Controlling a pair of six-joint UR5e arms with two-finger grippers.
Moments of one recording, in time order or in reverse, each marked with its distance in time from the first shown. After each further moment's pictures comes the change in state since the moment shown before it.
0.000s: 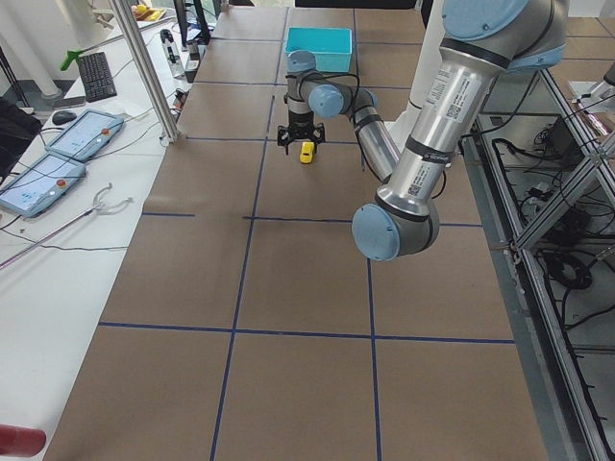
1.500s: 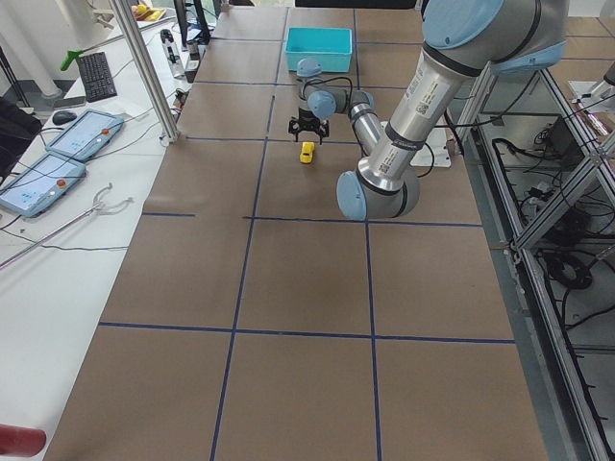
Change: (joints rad) left arm 0.219 -0.259 0.429 -0.287 0.105 0.036; right arm 0.000 0.000 0.000 0.000 0.000 0.000
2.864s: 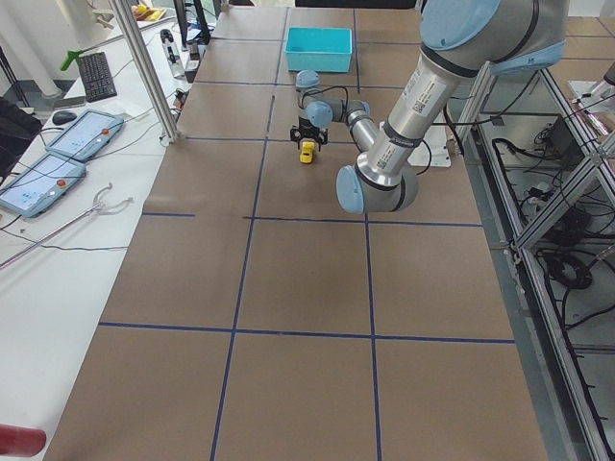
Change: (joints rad) left arm 0.021 -0.046 0.145 -0.079 0.003 0.001; right arm 0.000 -0.002 0.000 0.000 0.000 0.000
